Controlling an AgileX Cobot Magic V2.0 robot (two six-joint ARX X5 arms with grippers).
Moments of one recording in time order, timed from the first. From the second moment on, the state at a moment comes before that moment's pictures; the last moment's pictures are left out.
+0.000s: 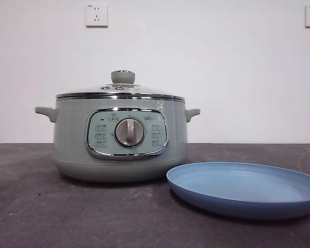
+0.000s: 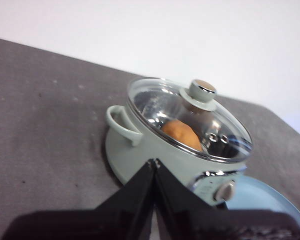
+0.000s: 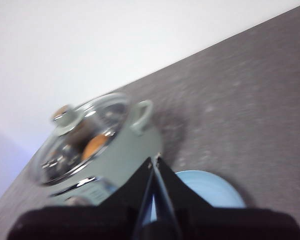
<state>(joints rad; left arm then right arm) 0.06 0.11 0.39 -0.45 0.42 -0.32 0.04 0.28 0.39 -0.27 -0.39 0.45</state>
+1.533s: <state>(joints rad) 0.04 0.71 0.97 -0.83 0.73 0.07 0.19 0.87 1.08 -0.97 -0.52 -0.11</state>
